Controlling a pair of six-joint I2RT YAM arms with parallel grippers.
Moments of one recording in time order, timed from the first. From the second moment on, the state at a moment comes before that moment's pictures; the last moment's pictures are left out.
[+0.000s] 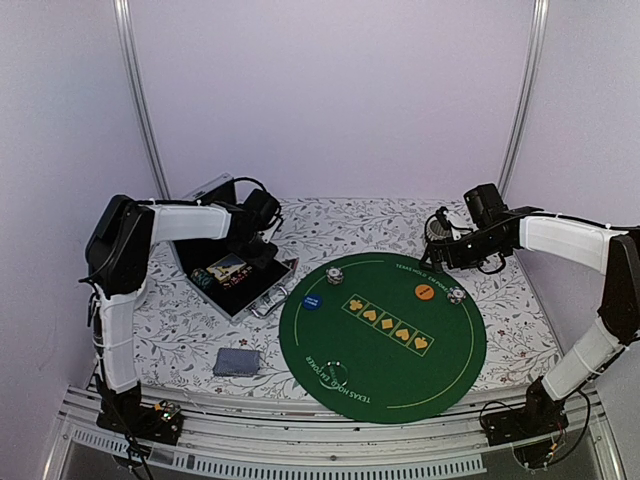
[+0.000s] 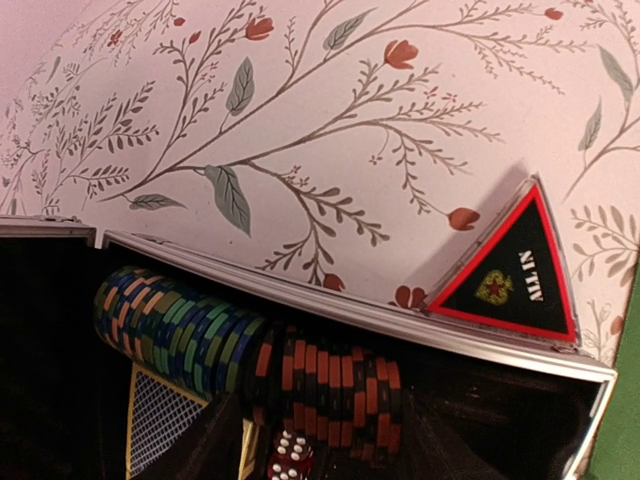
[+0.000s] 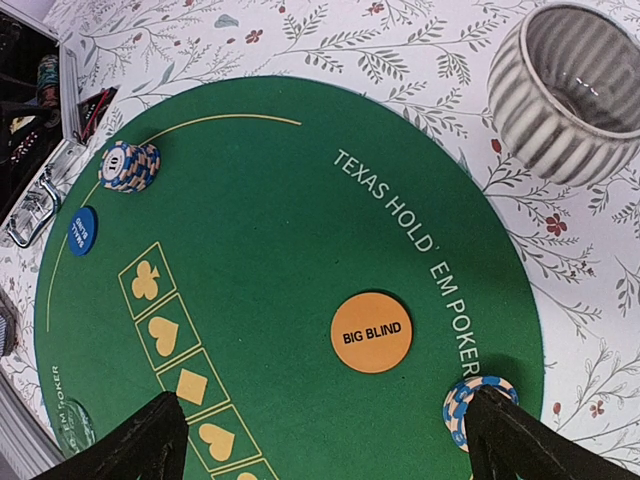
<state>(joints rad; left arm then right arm) -0.54 2.10 1.53 -0.51 -0.32 0.04 0.32 1.55 1.09 -0.51 -0.24 0.09</state>
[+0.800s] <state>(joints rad) -0.50 2.14 1.54 -0.50 -0.23 0.05 0.32 1.55 1.09 -0.52 -0.24 0.09</state>
